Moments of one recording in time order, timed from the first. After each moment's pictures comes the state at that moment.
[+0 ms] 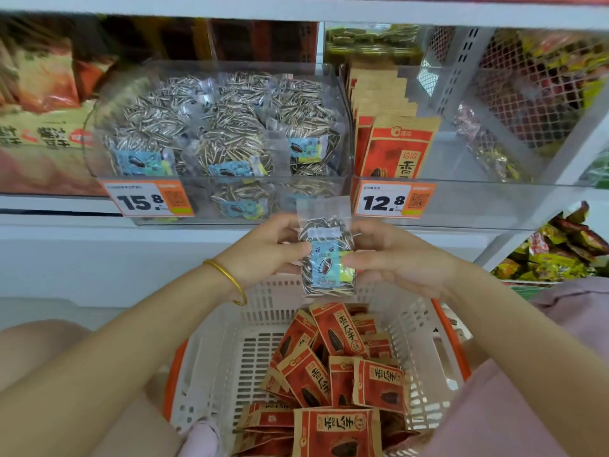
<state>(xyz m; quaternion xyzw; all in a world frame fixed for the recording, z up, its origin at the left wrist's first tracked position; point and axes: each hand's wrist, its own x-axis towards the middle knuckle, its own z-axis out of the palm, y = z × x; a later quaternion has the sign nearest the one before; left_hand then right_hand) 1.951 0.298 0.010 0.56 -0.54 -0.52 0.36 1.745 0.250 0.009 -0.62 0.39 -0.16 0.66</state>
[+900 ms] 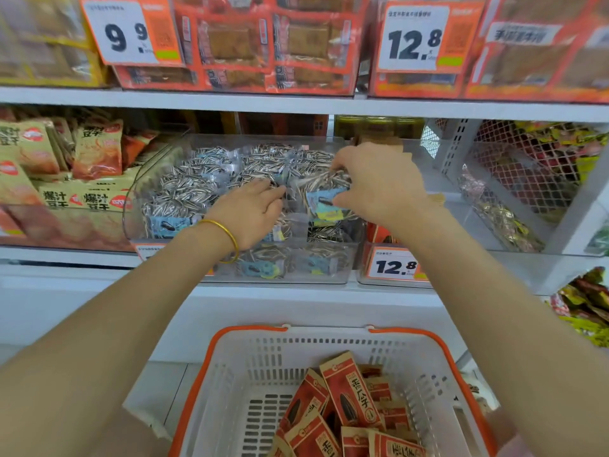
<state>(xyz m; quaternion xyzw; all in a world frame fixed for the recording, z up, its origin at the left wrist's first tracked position) 2.016 0.218 0.084 0.69 -0.71 -0.01 0.09 1.827 0.198 0.140 -0.85 0.50 -0.16 -0.08</state>
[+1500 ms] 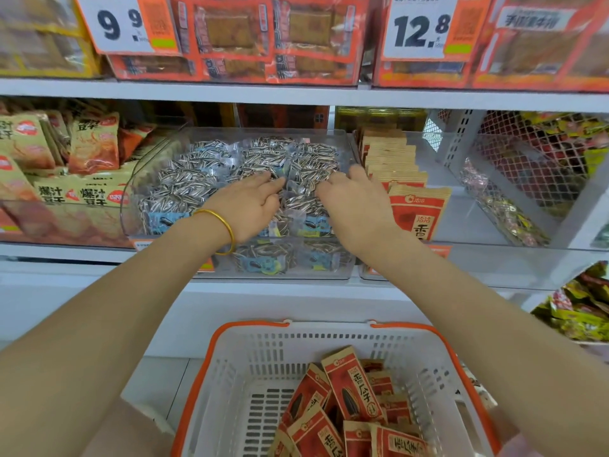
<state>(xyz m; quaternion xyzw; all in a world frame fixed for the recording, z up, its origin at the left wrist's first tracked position) 2.024 0.213 0.084 0.69 -0.72 -0.03 0.06 1.845 0.206 0.101 -0.87 0.47 -0.10 -0.13</state>
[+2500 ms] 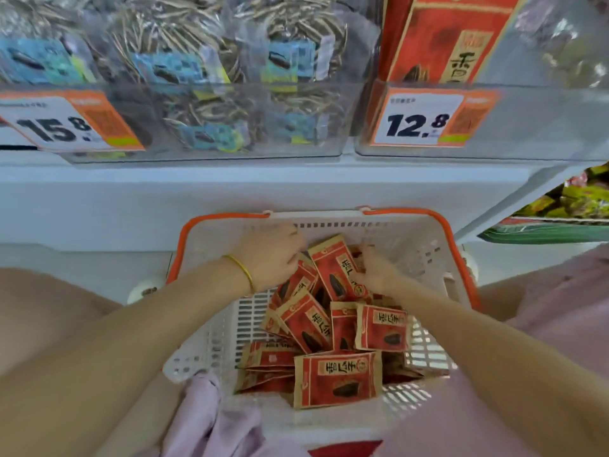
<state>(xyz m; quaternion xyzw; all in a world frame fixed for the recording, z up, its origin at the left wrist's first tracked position) 1.957 0.277 -0.114 0.55 -0.82 -0.16 -0.06 1.742 0.235 -0.209 -0.70 0.59 0.07 0.39</state>
